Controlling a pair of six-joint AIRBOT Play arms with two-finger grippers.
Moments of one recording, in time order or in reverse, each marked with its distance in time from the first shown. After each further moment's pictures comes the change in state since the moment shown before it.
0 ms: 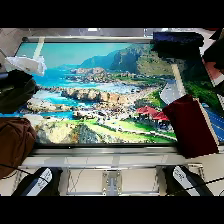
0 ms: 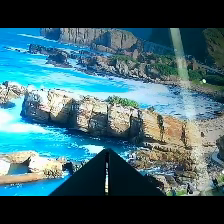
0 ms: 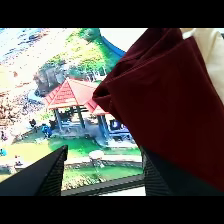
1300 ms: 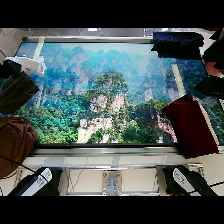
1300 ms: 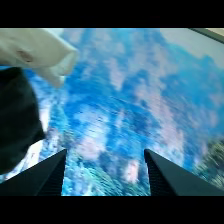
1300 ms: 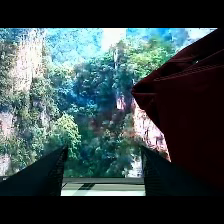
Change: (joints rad) left arm 0.053 -0.108 0.000 0.225 0.383 -0.183; right arm 0.219 0.000 0.000 -0.004 0.012 -0.003
